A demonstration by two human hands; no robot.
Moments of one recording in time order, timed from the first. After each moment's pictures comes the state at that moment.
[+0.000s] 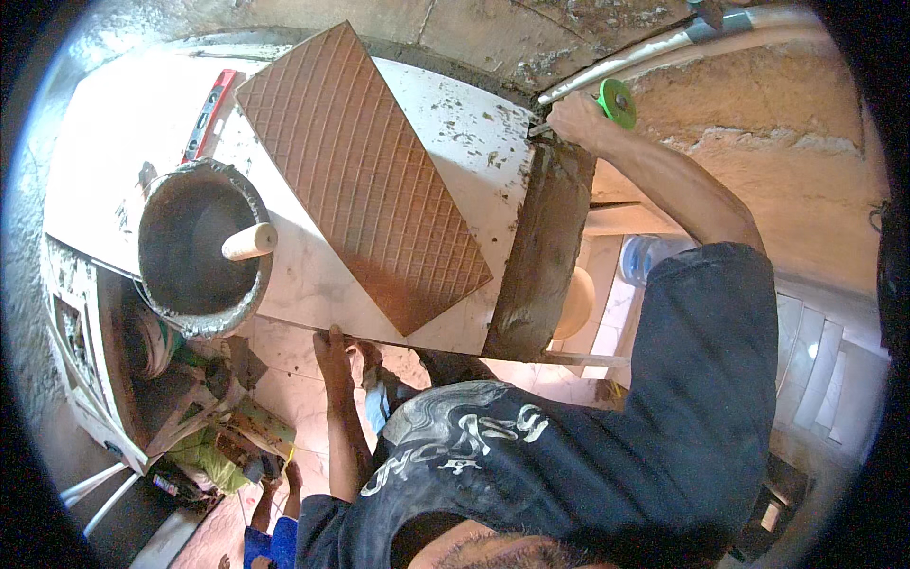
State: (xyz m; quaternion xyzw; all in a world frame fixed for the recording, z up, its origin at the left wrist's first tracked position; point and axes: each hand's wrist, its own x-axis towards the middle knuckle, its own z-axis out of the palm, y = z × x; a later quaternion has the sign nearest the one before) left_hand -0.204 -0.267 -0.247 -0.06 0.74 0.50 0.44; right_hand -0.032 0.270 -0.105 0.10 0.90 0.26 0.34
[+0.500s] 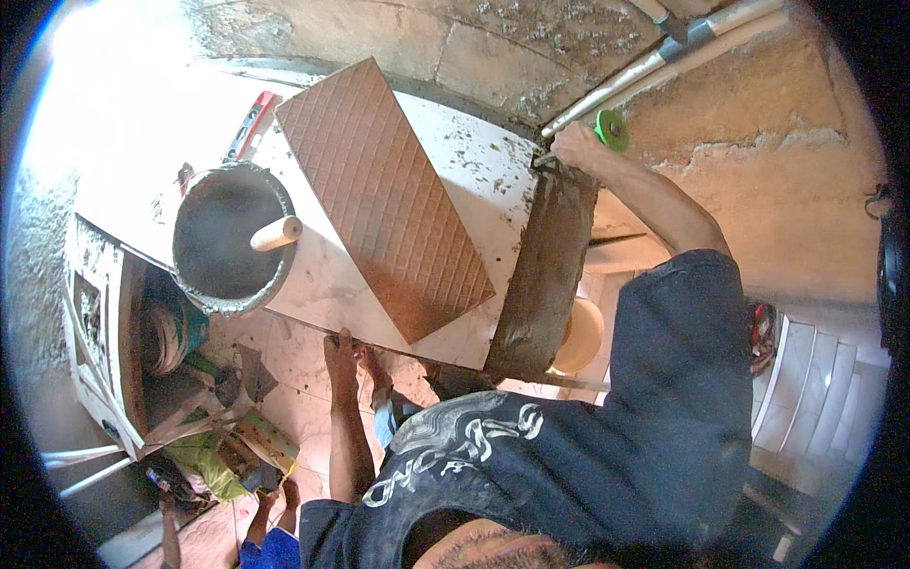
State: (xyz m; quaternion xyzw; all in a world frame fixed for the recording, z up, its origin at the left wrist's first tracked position) left_hand -0.204 -0.272 -0.267 -0.03 0.75 0.51 0.41; right_hand -0.024 0.273 -0.109 0.09 0.90 0.28 0.32
